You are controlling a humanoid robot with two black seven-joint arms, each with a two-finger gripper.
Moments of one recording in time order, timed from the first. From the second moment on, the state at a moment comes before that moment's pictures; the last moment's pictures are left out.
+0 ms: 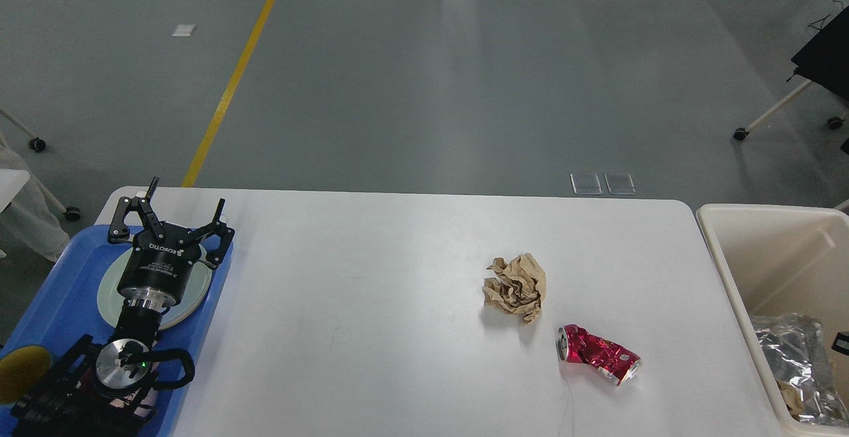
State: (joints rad) left arm -0.32 0.21 -1.26 -0.74 0.00 -0.61 -0.24; right arm 0.51 -0.47 -1.06 0.05 -0.03 -0.09 0.00
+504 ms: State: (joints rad) left arm -0.32 0.21 -1.26 -0.74 0.00 -0.61 -0.24; right arm 0.59 -0.48 -1.06 0.08 -0.05 -0.05 -0.04
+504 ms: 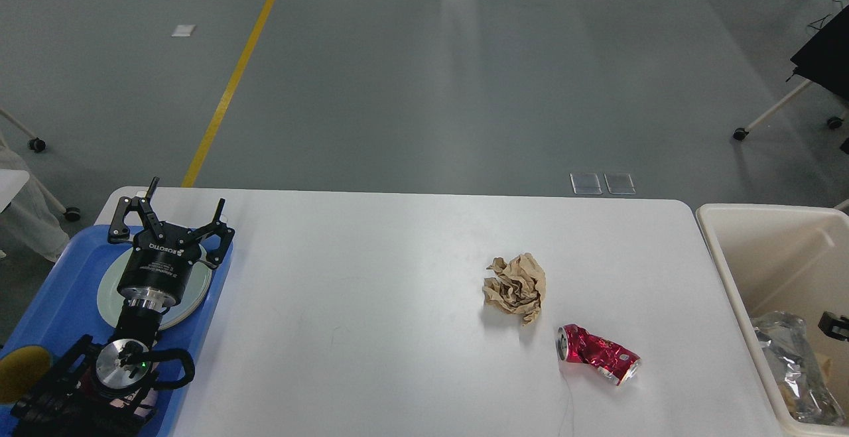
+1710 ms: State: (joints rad) left arm -0.32 0.21 -1.26 -0.74 0.00 -0.61 -0.24; right arm 1.96 -0.37 -1.49 1.27 -0.21 0.56 -0.17
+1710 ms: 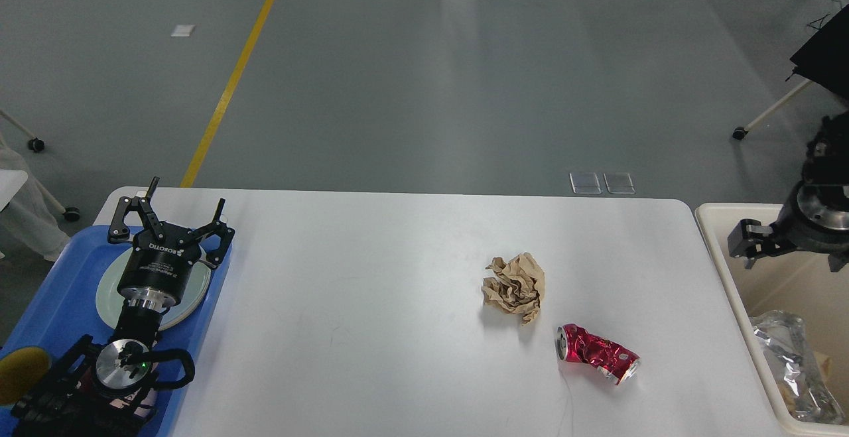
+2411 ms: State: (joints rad) left arm -0.32 0.21 -1.26 -0.74 0.00 -0.61 -0.24; right arm 2.27 -0.27 -1.26 1.63 -0.19 0.56 -0.17
